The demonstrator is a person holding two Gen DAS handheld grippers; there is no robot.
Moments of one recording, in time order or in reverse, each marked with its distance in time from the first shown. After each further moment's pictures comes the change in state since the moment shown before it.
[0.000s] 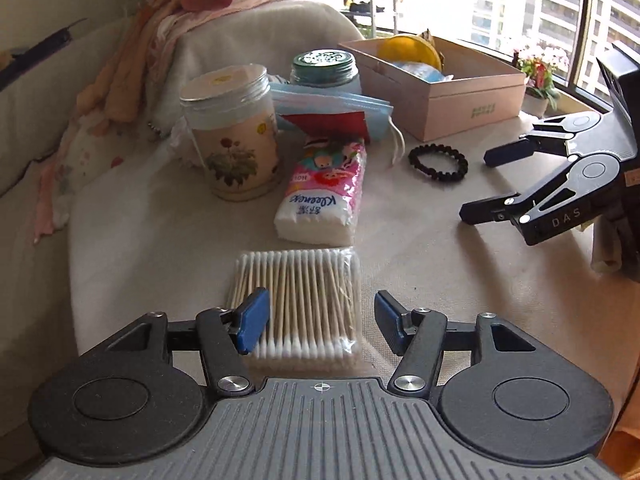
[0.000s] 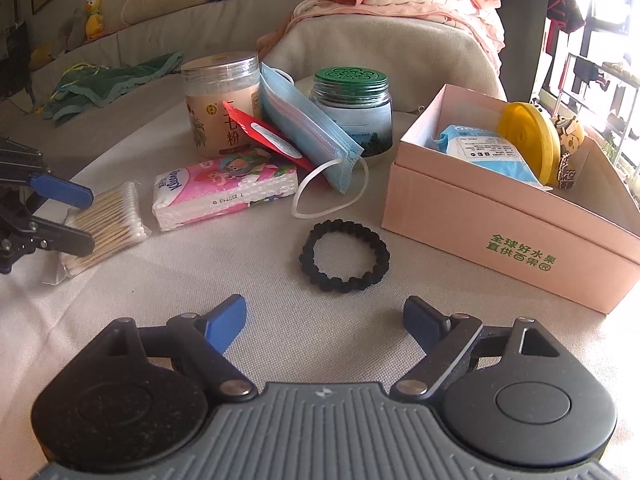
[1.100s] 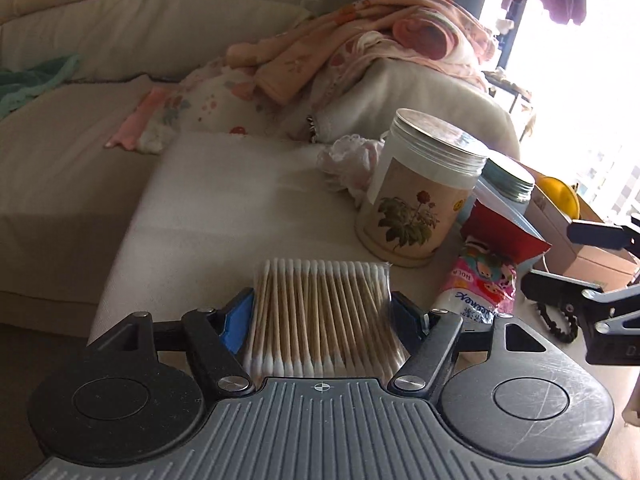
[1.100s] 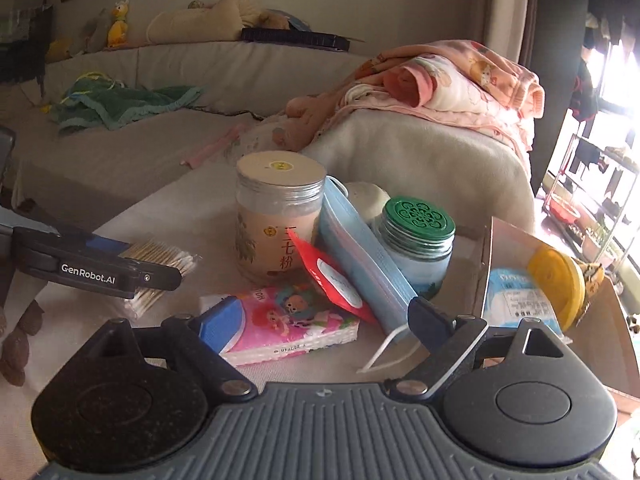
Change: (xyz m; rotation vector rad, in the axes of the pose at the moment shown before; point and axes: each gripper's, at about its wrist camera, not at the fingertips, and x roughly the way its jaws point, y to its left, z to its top) left arm 0.027 0.088 -0.029 -0.550 -0.211 0.129; right arm 0.011 0.075 0.078 -0.186 -0.149 -0.086
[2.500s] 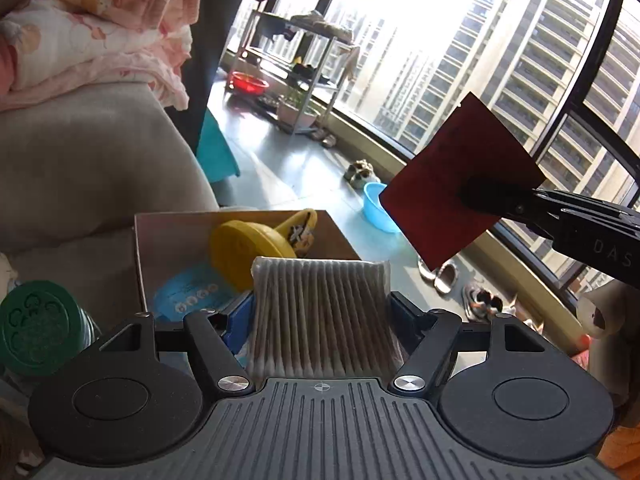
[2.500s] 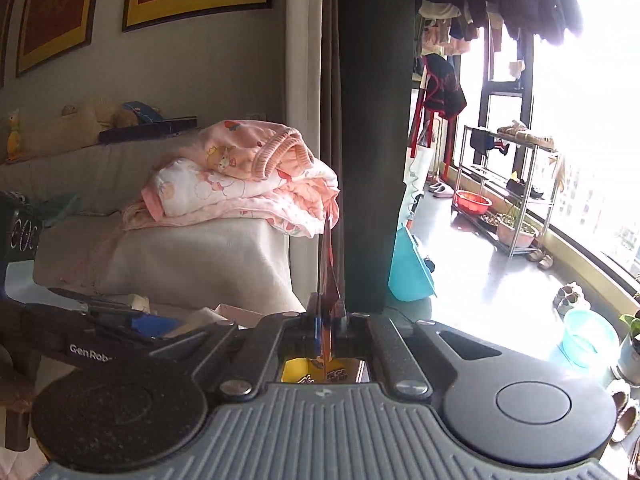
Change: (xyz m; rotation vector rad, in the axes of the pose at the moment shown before) left arm 0.122 -0.294 0.102 0.214 0.189 -0.487; right arm -0.088 -0.282 0.017 0.308 -0.116 -0.166
